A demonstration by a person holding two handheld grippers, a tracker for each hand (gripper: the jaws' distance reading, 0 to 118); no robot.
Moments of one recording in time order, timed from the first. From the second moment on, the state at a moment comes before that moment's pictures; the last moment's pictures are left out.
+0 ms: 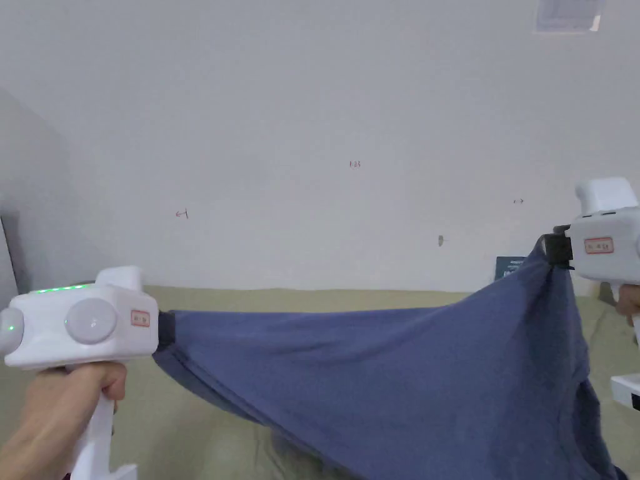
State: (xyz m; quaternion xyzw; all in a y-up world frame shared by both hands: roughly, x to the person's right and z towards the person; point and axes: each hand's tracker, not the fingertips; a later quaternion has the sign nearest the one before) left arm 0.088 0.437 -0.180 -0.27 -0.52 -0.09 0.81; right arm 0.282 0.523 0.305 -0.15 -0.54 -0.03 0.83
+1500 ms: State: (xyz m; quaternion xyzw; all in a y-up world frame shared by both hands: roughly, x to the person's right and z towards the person) left arm 0.327 0.594 -0.243 -0.14 -0.45 -0.11 0.88; right arm 0.515 0.627 0.230 -0.10 -0.60 -0.02 0.80
